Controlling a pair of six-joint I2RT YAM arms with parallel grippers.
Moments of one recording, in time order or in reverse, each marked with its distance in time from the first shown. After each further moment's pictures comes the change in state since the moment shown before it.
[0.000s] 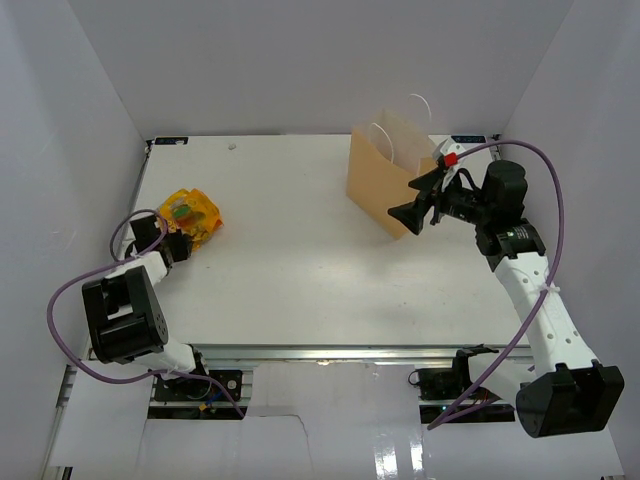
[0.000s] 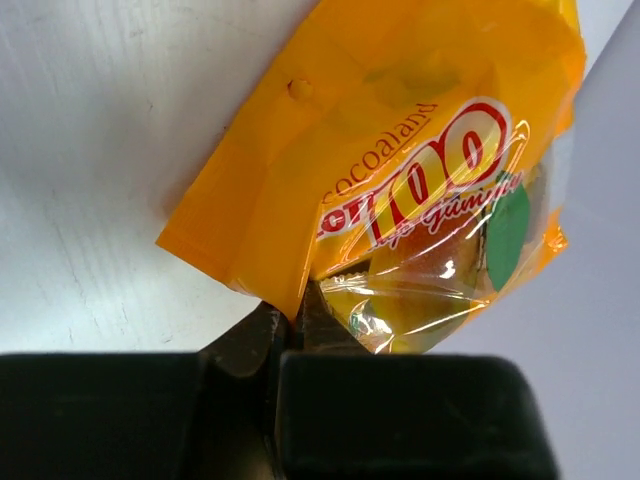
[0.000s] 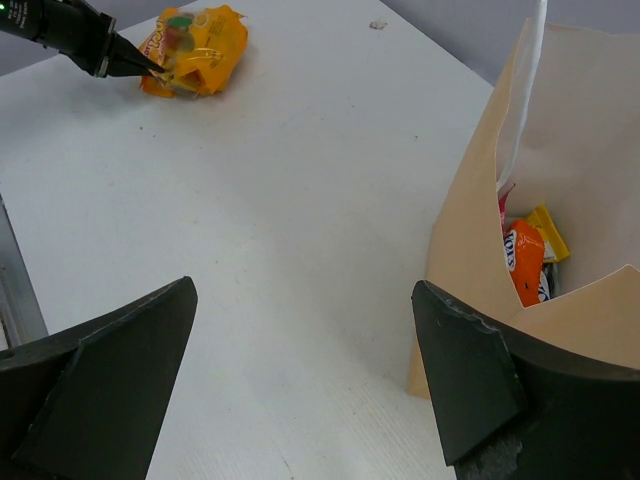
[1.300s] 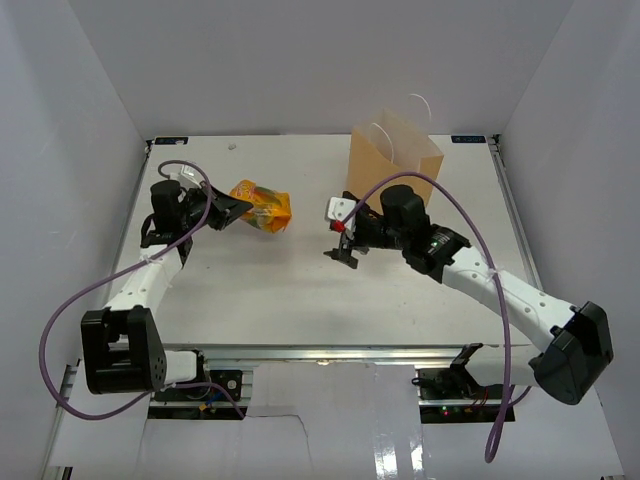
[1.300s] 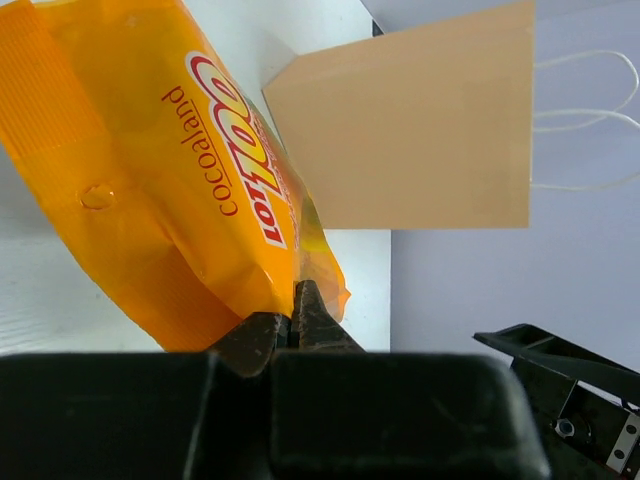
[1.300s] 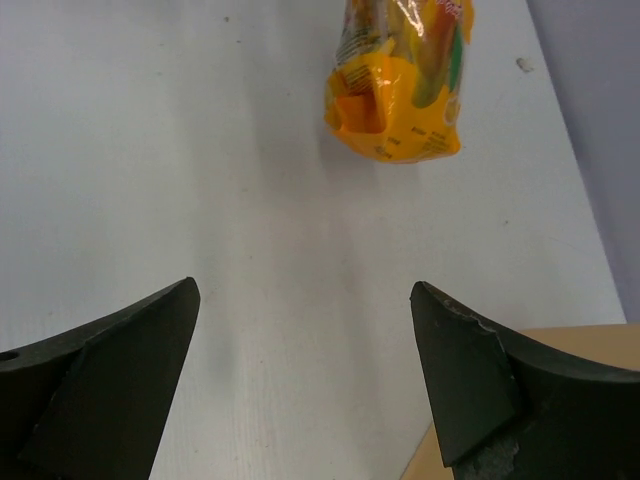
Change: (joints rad) left arm -0.274 -0.195 0.150 0.089 0.586 0.569; right arm 0.576 0.150 -0.009 -0.031 0.309 -0.439
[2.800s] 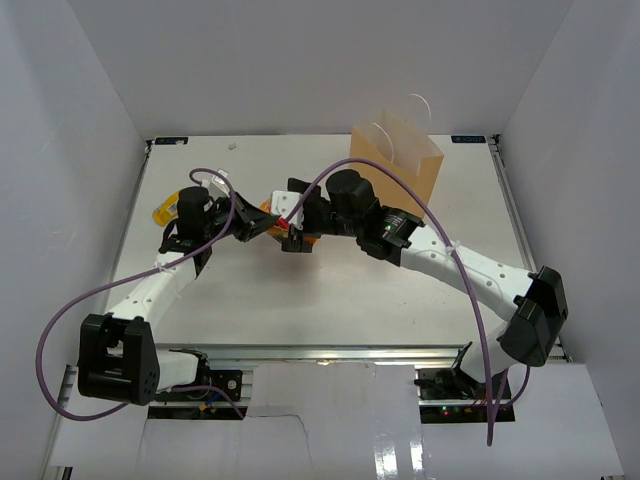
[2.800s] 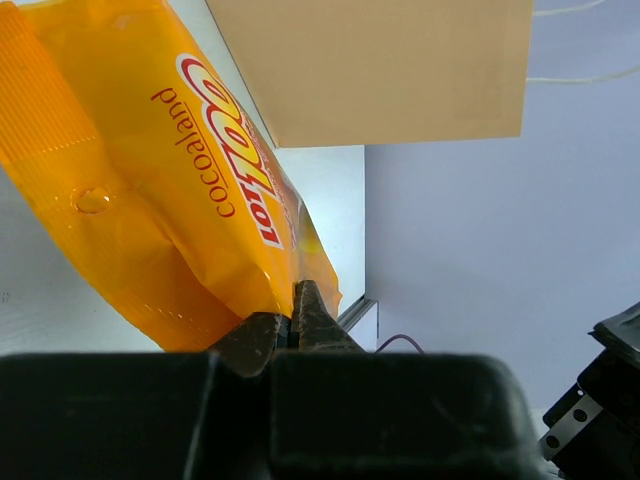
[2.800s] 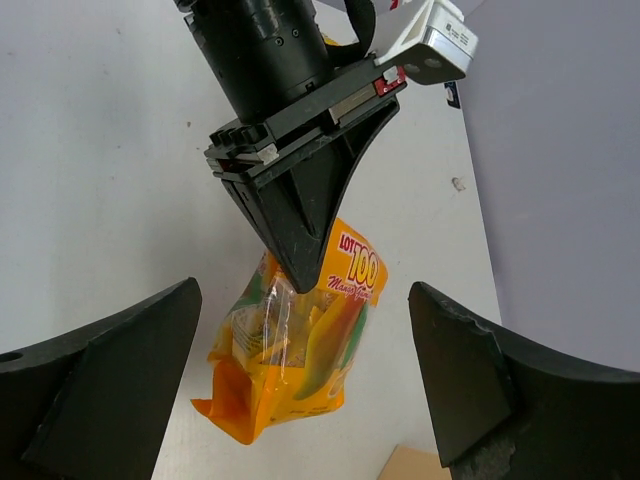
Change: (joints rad) left arm -0.209 -0.052 -0.048 -0.003 -0.010 -0.085; right arm 0.238 0.285 0.359 0.037 0.229 -0.070
